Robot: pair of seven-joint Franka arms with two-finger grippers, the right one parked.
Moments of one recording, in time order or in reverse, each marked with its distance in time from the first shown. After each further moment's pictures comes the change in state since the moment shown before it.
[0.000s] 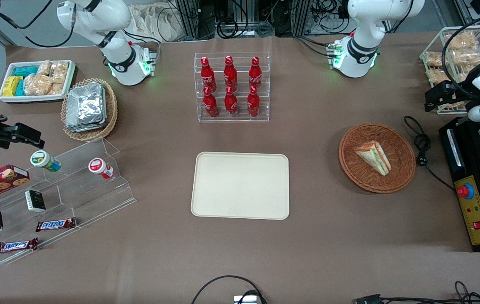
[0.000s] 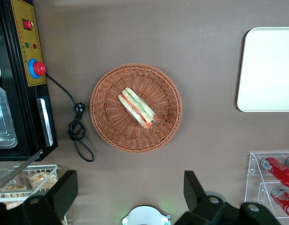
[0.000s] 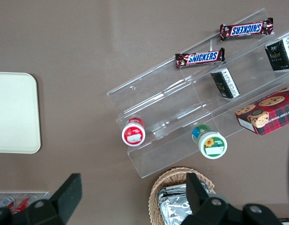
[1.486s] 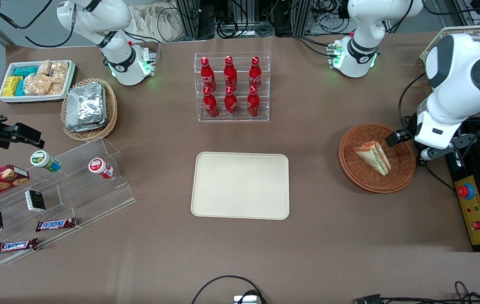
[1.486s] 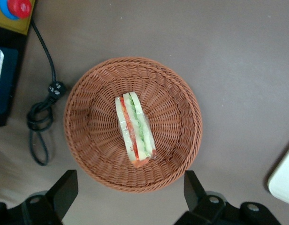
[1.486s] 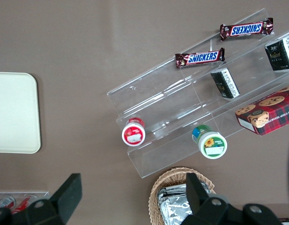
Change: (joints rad) arm 0.002 -0.079 -0.023 -0.665 0.046 0.626 -0.517
